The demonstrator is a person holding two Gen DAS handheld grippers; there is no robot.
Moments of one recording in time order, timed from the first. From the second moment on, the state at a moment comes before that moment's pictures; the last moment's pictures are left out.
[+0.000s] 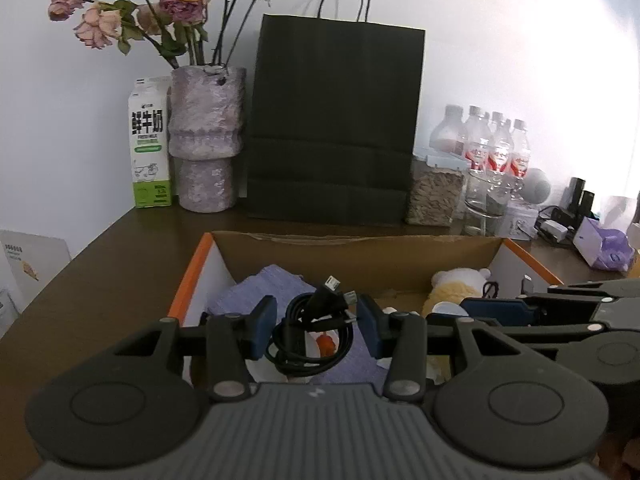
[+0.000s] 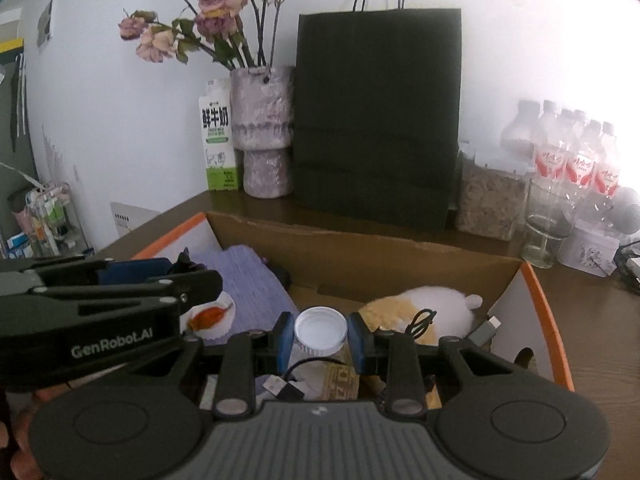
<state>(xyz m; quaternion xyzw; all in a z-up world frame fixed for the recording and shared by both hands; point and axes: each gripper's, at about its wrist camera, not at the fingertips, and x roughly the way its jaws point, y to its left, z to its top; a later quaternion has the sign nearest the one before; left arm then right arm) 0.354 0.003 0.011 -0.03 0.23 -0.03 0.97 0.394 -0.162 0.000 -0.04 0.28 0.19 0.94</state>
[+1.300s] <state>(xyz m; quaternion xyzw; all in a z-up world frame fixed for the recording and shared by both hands) 0.153 0.009 0.055 -0.02 0.21 0.00 0.98 0.189 -0.197 0.044 -0.03 0.26 0.15 0.95</state>
